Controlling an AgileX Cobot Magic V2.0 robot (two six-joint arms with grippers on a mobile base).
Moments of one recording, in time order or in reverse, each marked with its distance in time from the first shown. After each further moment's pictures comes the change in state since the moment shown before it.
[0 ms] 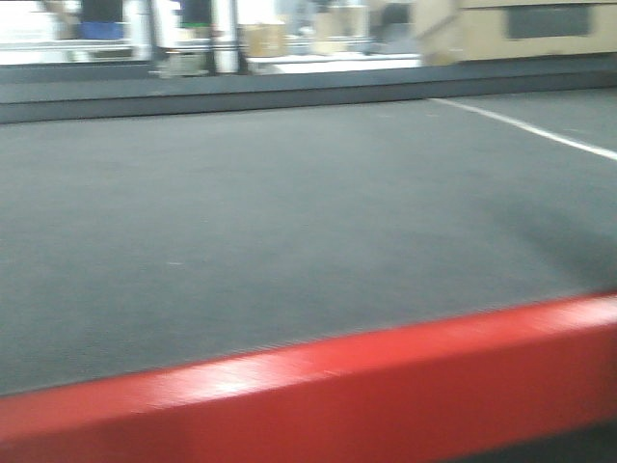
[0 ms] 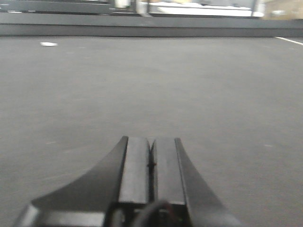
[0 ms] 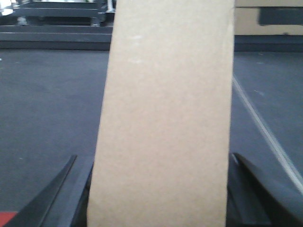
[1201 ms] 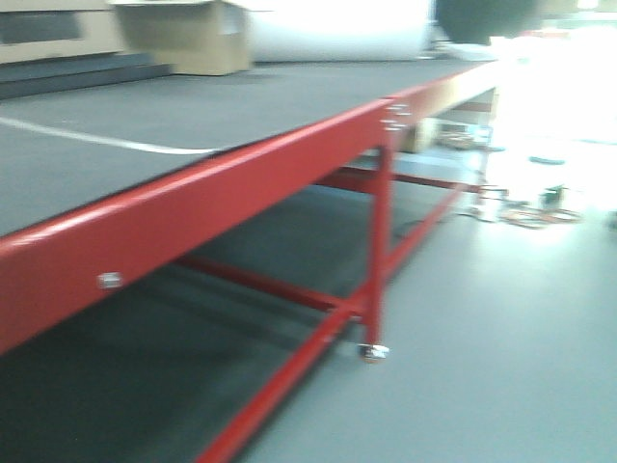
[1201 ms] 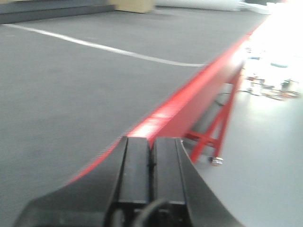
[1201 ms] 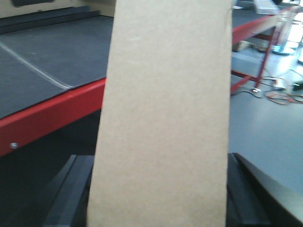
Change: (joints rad) left arm 0.000 0.000 0.000 0.000 0.000 0.000; right arm 0.000 0.000 0.000 0.000 0.000 -0.002
